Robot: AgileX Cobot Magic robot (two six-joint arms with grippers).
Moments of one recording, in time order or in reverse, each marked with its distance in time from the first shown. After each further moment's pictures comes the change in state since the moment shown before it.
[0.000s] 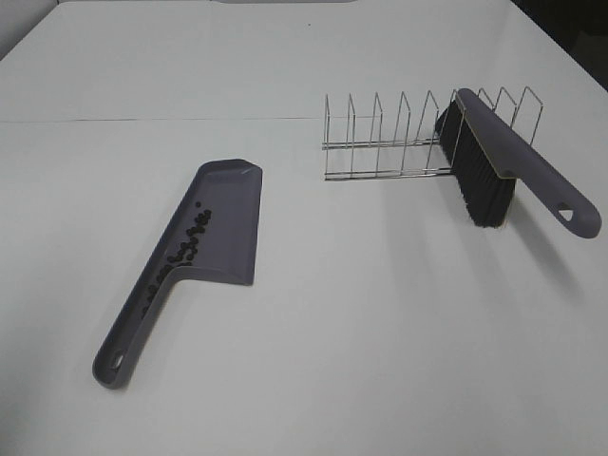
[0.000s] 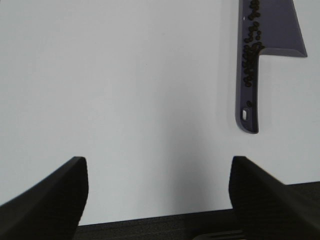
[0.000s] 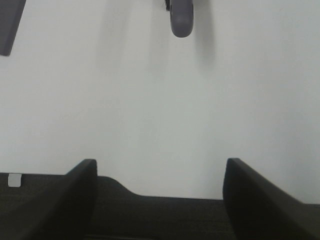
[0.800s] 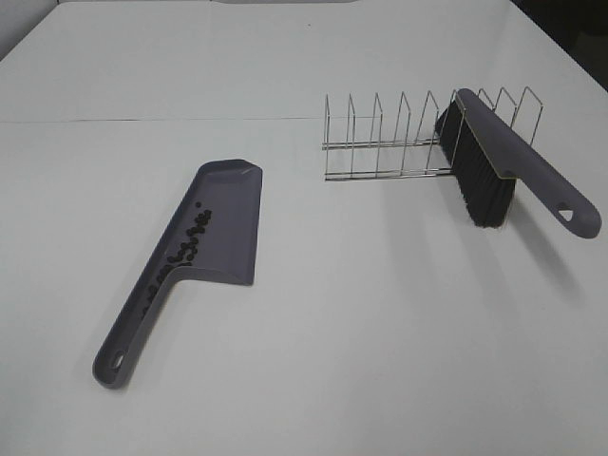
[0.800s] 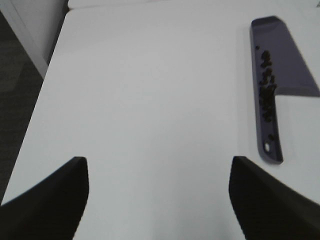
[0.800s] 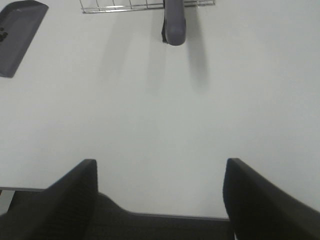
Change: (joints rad) left arm -0.072 -0.592 0.284 0.122 -0.080 -0.102; right arm 0.000 -0.451 0.192 -0.011 0.000 -0.022
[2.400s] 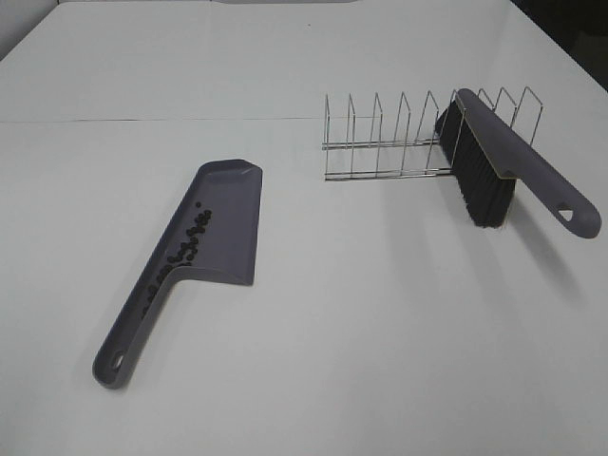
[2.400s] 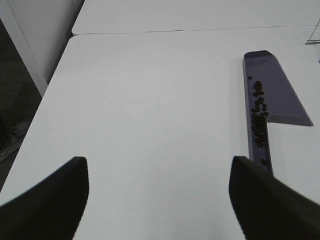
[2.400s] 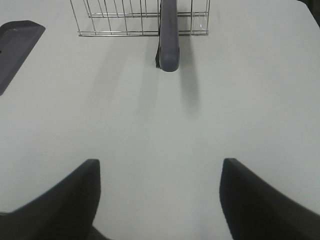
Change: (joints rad) left arm 0.054 -0.086 0.028 -0.053 -0.047 0.003; right arm 0.000 -0.022 0.052 -0.029 -0.110 -0.031
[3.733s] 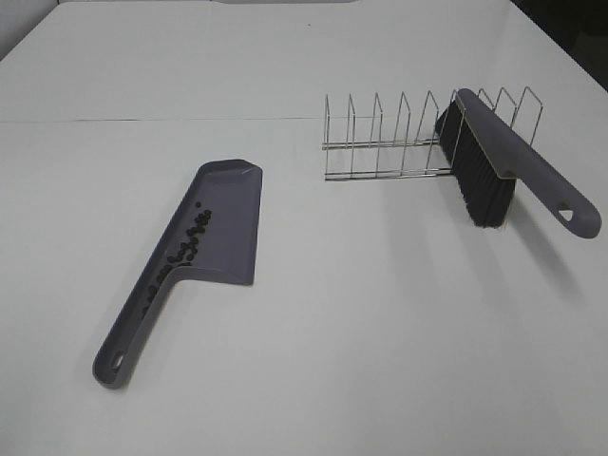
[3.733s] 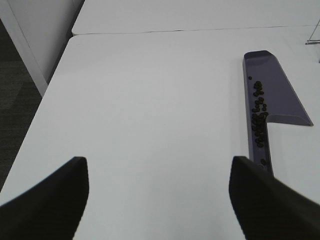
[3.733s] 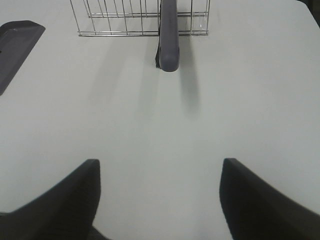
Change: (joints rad) left arm 0.000 0.000 0.000 0.000 0.000 0.000; right arm 0.000 0.000 0.000 -0.001 -0.001 0.000
